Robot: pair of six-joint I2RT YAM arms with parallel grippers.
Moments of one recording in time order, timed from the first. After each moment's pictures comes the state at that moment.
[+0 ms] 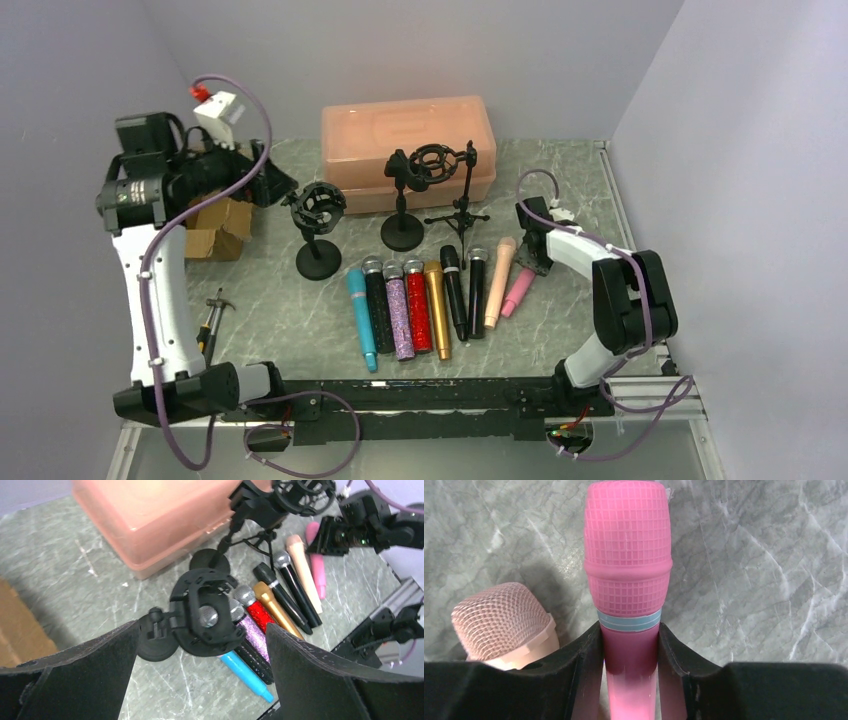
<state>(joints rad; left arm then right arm) 0.25 1.24 1.72 -1.05 0.84 0.19 0.21 1.61 0.89 -0.46 0.37 0.73</state>
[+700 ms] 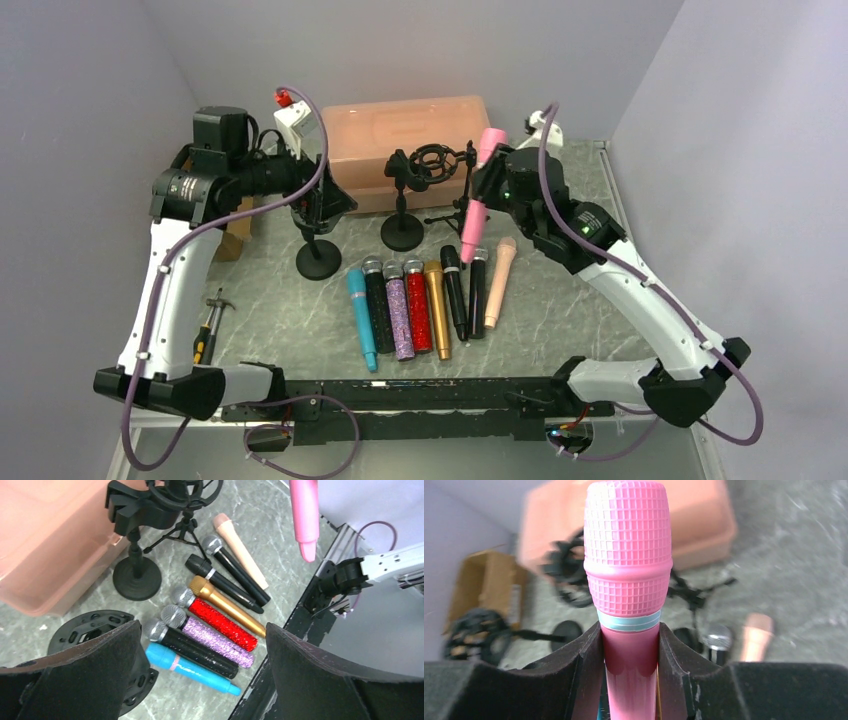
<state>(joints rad) -0.19 1.29 1.75 -1.02 0.77 0.13 0.66 1.20 1.41 -0.65 0.47 0.66</state>
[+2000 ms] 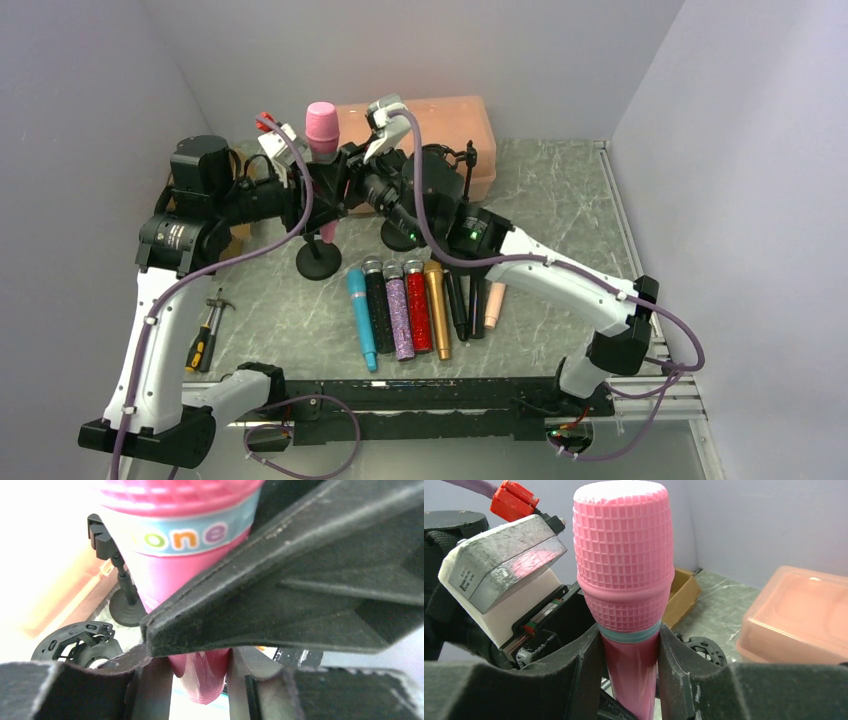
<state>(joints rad) -0.18 1.07 1.52 -0.81 0.87 0.09 1.17 1.61 1.79 0.00 0.36 0.28</state>
